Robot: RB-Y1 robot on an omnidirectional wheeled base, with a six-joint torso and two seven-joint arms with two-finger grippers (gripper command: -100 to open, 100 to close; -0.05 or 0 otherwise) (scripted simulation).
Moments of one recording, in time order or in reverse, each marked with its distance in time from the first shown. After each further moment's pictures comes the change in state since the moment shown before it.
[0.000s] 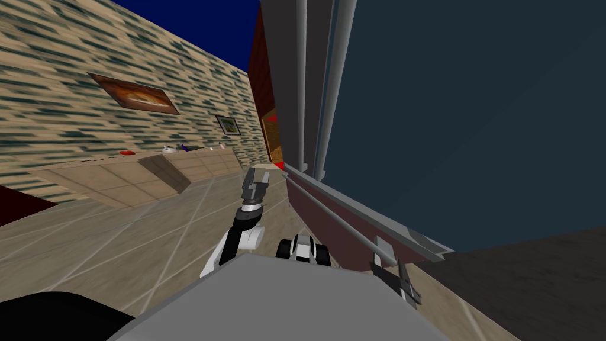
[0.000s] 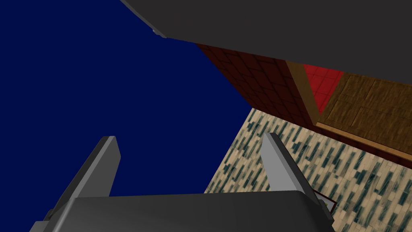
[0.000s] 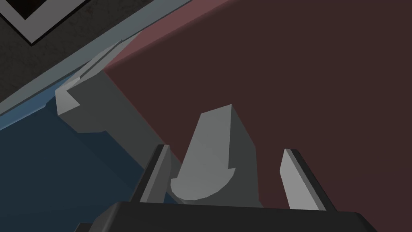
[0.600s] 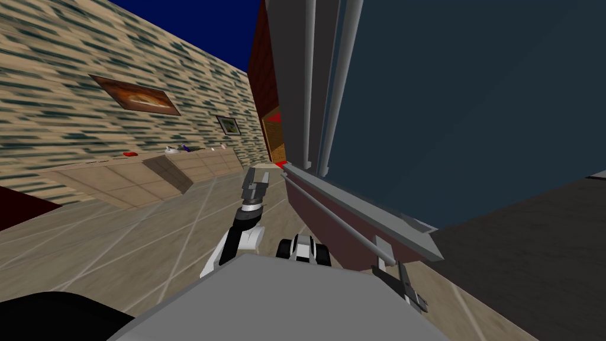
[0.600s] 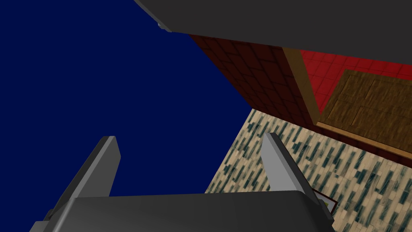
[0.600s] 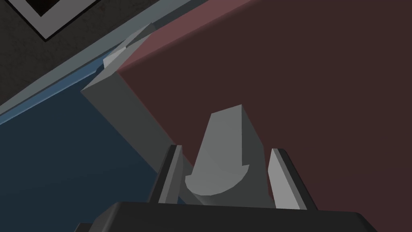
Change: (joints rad) left arm 0.000 0.000 0.000 0.000 0.000 0.000 0.000; right arm 0.050 0.006 0.009 -0.044 0.021 0.003 -0.009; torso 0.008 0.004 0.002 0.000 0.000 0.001
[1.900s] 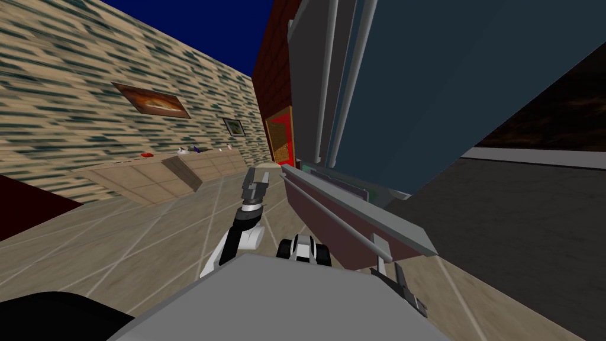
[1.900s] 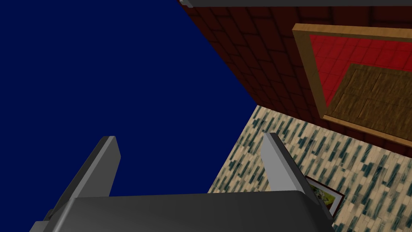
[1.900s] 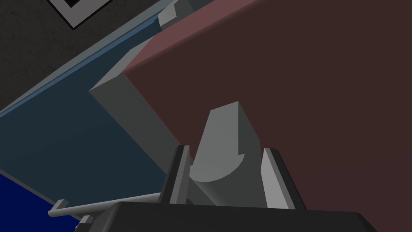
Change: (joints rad) left arm 0.000 0.000 0.000 0.000 0.000 0.000 0.000; right arm 0.023 0.011 0.016 0.008 0.035 0.024 -0.021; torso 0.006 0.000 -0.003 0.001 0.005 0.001
